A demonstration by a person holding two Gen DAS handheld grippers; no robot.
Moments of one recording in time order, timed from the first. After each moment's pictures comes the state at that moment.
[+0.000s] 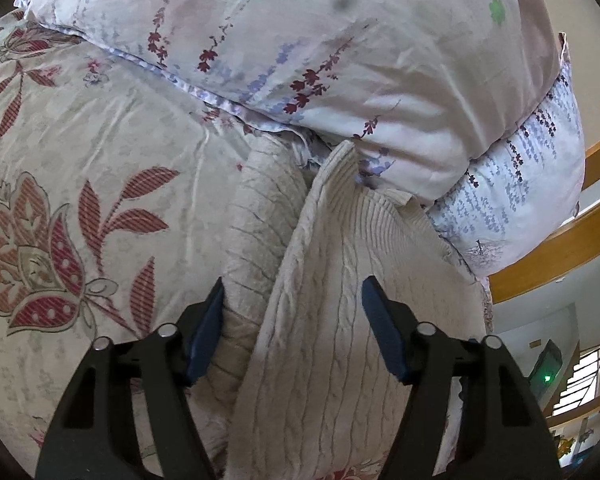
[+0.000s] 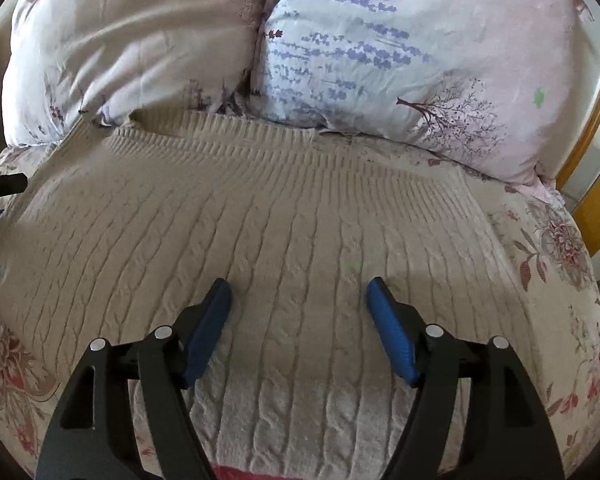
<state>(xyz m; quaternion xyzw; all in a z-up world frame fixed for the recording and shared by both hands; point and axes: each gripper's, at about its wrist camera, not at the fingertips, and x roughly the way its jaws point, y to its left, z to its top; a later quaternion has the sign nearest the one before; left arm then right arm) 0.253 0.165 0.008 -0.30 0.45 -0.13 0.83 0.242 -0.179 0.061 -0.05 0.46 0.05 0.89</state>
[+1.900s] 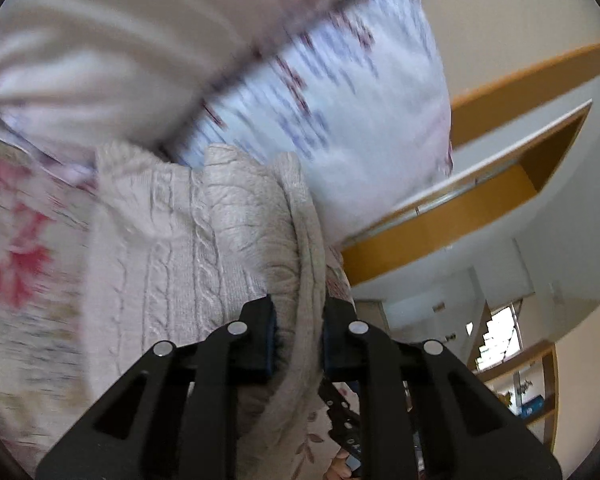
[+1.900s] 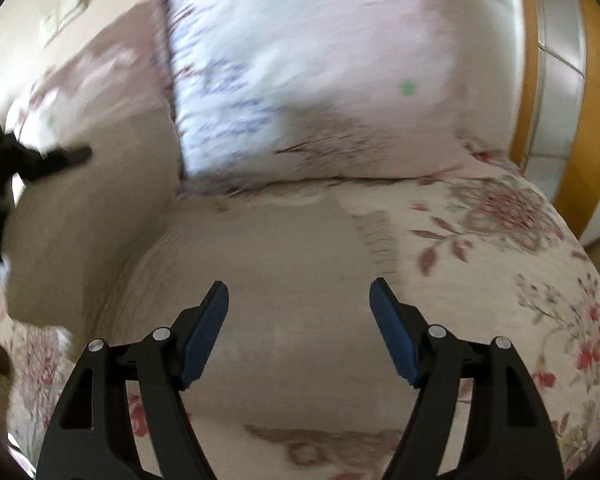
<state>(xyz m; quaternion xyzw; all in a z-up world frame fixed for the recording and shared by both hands) 0.264 -0.041 0.086 -0.36 0.39 -0.34 0.78 0.198 -0.312 0.100 0.09 0.37 0.02 0.92</state>
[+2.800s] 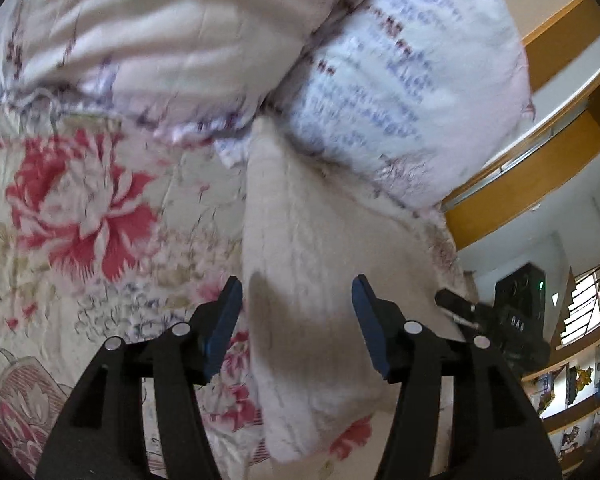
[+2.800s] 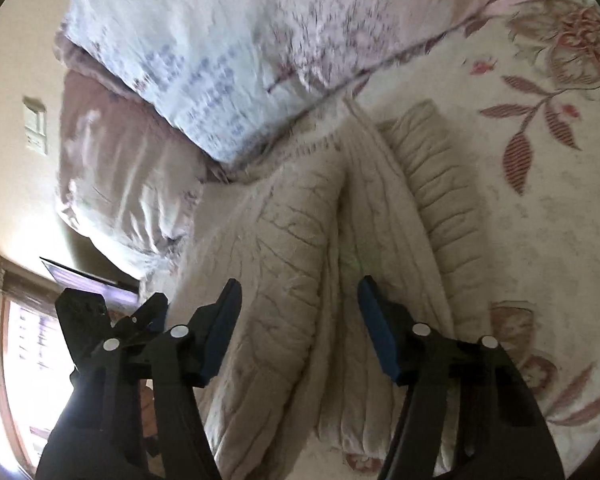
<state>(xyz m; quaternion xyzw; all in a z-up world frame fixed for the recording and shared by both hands) 0.251 -0.011 0.022 -0.23 0.46 -0.23 0.83 0.268 -0.354 0.047 0.35 0.52 0.18 0.76</state>
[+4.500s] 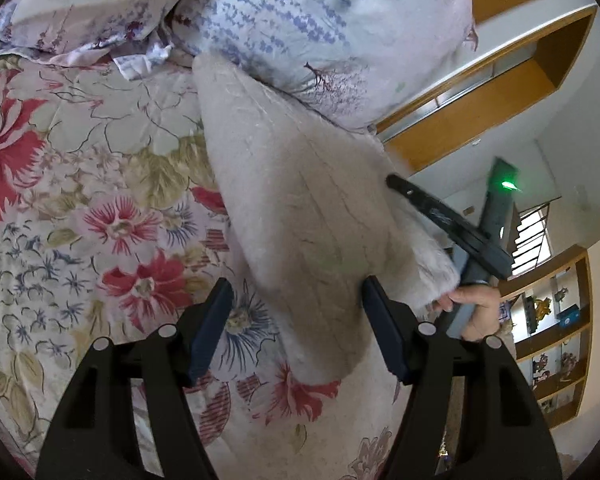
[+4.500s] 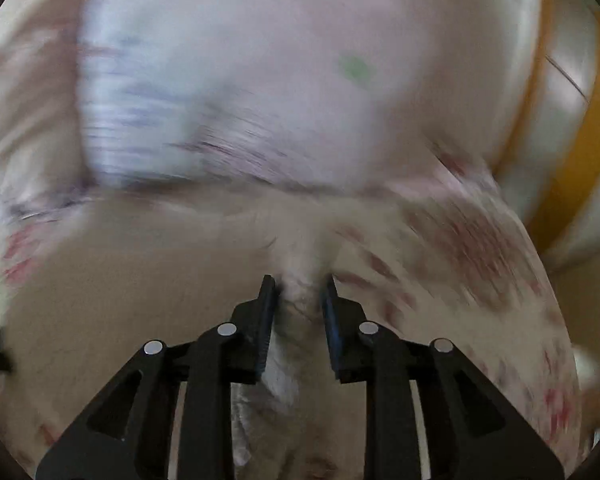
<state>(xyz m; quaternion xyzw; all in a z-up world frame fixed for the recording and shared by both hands) 0.225 -0.047 0.008 -0.21 0.49 -0.37 0.76 0.275 -0.380 0.080 0.03 0.46 -0.05 0.89</state>
